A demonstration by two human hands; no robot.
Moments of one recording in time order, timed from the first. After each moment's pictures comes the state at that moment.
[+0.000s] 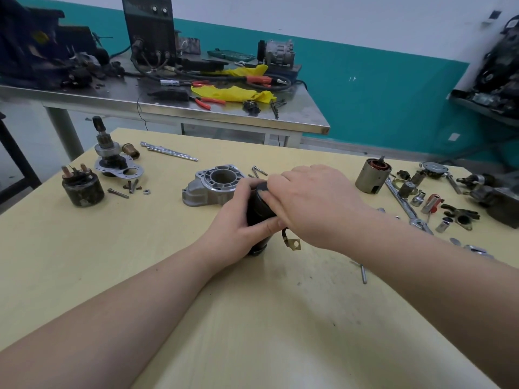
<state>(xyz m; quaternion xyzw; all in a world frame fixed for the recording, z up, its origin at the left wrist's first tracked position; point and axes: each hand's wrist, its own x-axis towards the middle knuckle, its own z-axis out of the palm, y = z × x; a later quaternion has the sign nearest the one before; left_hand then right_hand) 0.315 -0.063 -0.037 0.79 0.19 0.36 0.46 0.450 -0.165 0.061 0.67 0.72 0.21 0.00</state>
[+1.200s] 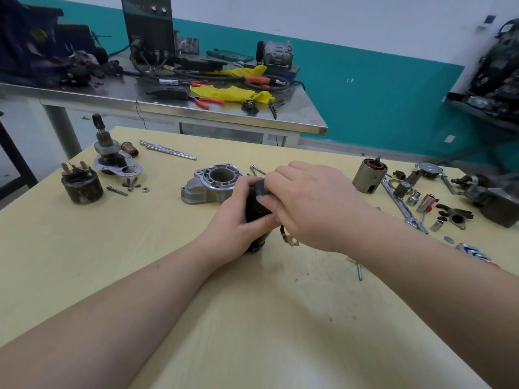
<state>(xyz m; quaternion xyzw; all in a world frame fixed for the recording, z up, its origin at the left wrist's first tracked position) 0.316 -0.065 -0.038 0.78 0.19 0.37 0.47 0.447 -0.176 0.066 0.64 0.74 0.21 -0.03</state>
